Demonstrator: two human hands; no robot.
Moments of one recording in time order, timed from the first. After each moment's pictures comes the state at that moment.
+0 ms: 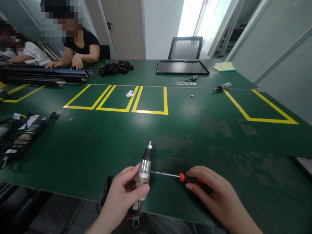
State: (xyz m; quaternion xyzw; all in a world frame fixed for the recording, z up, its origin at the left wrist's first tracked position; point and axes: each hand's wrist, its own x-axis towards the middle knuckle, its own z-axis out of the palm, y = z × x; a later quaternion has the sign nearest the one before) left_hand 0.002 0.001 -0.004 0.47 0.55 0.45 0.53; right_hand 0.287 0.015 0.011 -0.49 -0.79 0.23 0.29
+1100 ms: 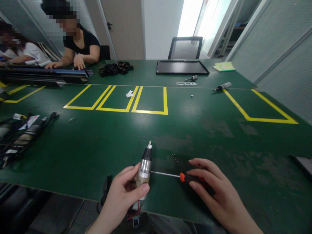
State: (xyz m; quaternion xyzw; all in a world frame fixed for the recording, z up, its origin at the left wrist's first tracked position) left_hand 0.001 0.001 -0.008 0.47 0.54 0.45 0.53; right_hand 0.289 0.013 0.010 -0.49 -0.79 0.15 0.34
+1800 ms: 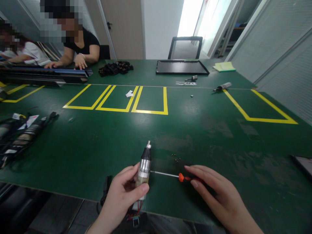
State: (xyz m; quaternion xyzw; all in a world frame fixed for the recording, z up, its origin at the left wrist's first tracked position) left_hand 0.001 0.000 -0.006 0.46 0.54 0.45 0.54; right_hand 0.293 0.011 0.009 -0.48 -0.79 0.17 0.34
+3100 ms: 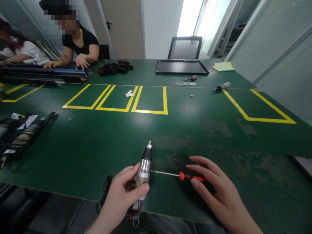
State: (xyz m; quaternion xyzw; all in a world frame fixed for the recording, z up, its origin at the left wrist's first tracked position) left_hand 0.002 0.000 -0.003 0.47 0.54 0.45 0.54; right_hand 0.289 0.014 0.011 -0.51 -0.78 0.15 0.33
